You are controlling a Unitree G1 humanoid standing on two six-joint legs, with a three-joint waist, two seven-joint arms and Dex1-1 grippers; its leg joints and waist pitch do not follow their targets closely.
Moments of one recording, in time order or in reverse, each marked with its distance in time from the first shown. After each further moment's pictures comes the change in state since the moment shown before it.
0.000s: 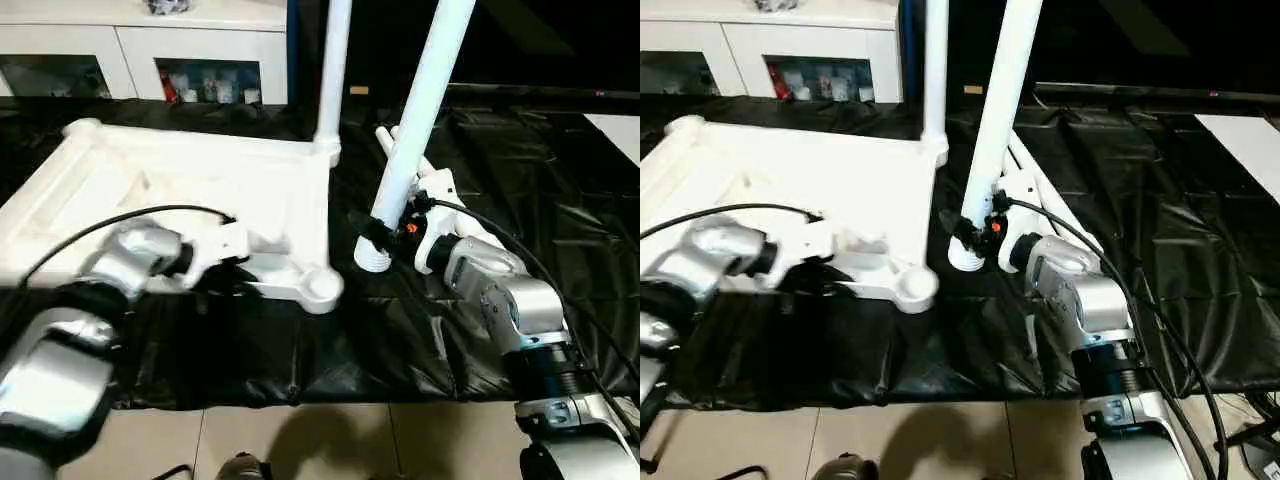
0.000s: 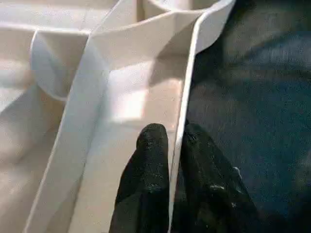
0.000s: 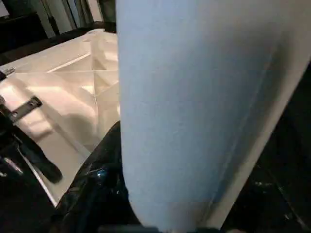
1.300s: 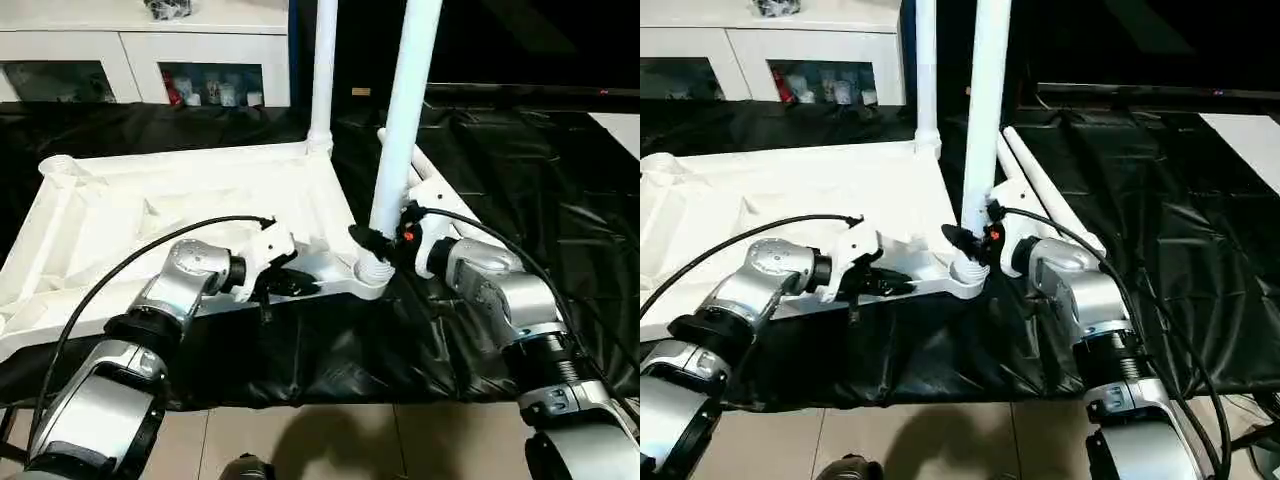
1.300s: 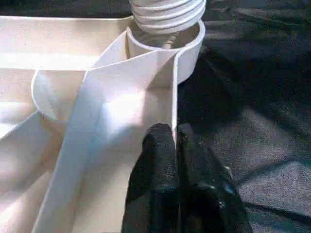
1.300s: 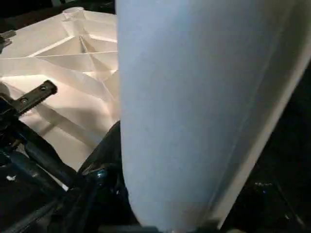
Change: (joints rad) left arm 0.131 -0.148 0.108 -0.209 -0.049 0.147 0.137; right arm -0.041 -0.034 0.048 0.129 -0.068 -0.053 0.092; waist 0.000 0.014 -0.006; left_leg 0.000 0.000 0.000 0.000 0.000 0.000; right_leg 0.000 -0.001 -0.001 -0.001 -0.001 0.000
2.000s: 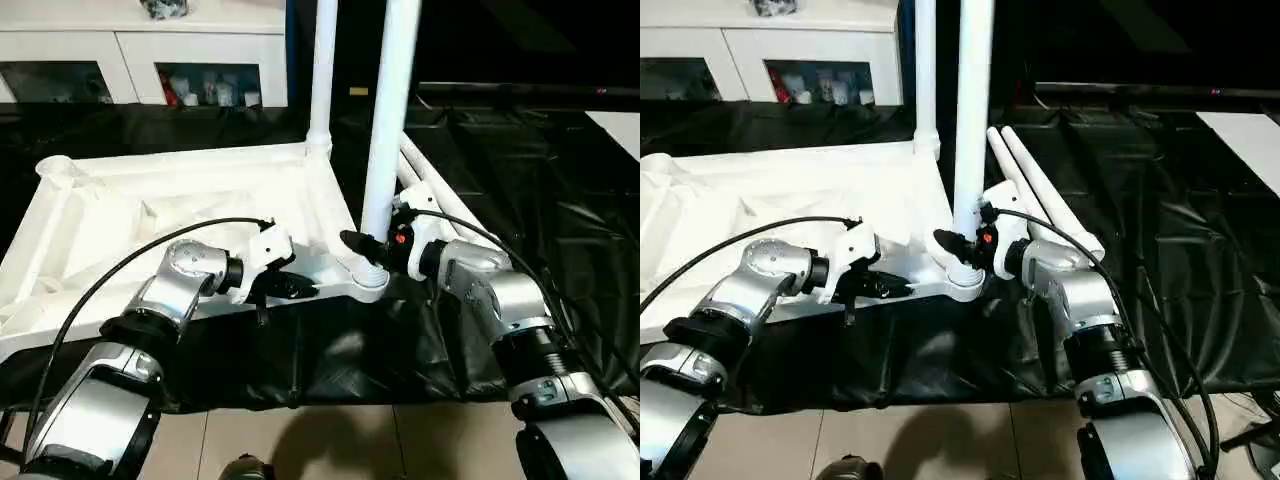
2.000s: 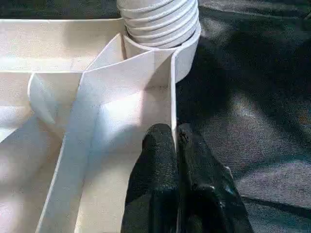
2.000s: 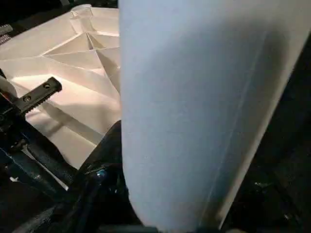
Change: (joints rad) left arm 0.015 0.012 0.001 -0.028 0.008 -0.006 -0.038; right arm -0.039 0.035 -0.009 0.113 0.006 -0.015 0.043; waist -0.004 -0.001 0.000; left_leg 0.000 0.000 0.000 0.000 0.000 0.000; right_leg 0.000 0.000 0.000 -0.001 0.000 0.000
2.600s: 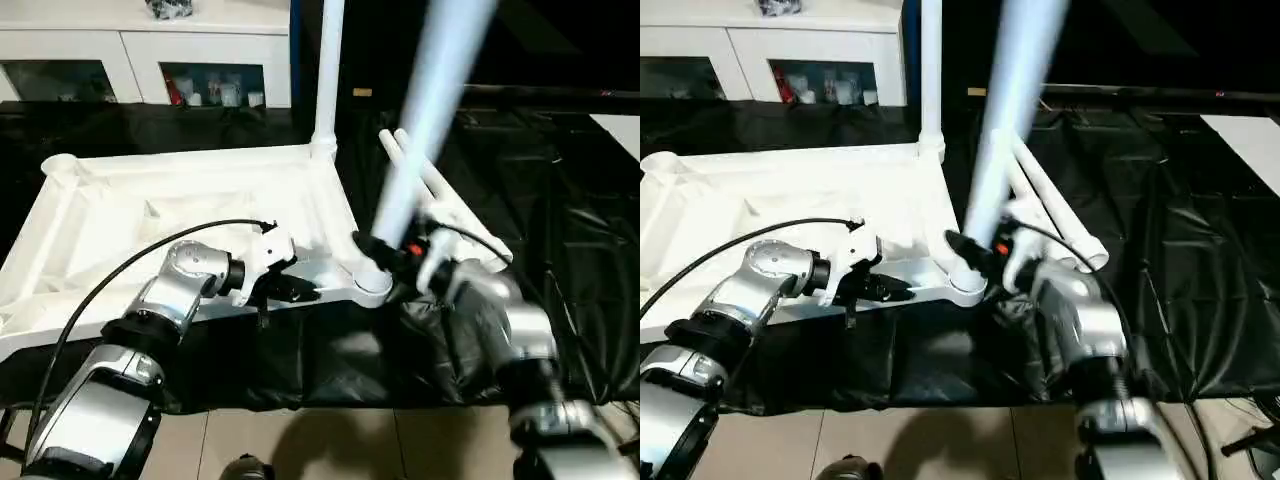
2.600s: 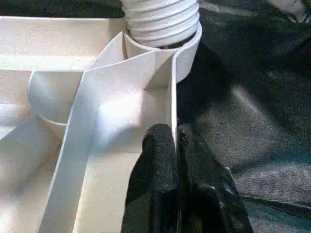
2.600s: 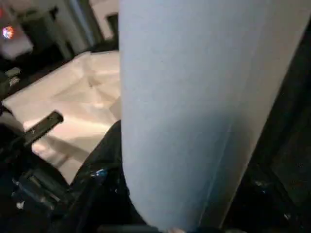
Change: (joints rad) left arm 0.007 -0.009 0.000 -0.020 0.004 0.018 -0.006; right arm 0.147 0.063 -0.130 -0.035 0.094 -0.127 -0.013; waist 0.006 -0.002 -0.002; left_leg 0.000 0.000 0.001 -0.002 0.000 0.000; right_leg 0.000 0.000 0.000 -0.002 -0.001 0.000
